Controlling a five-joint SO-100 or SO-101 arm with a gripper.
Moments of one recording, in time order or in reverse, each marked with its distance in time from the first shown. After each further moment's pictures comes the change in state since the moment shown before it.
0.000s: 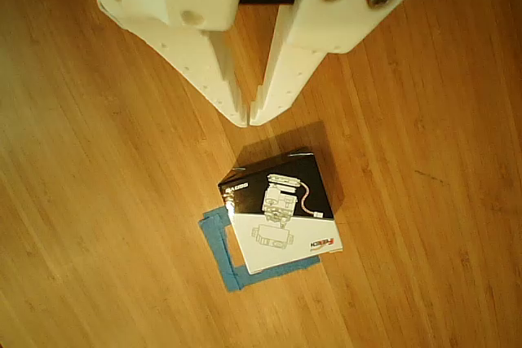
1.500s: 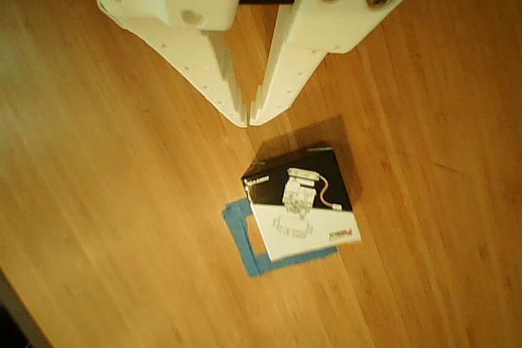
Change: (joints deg) arm 4.2 0.0 -2.3 0.0 -4.4
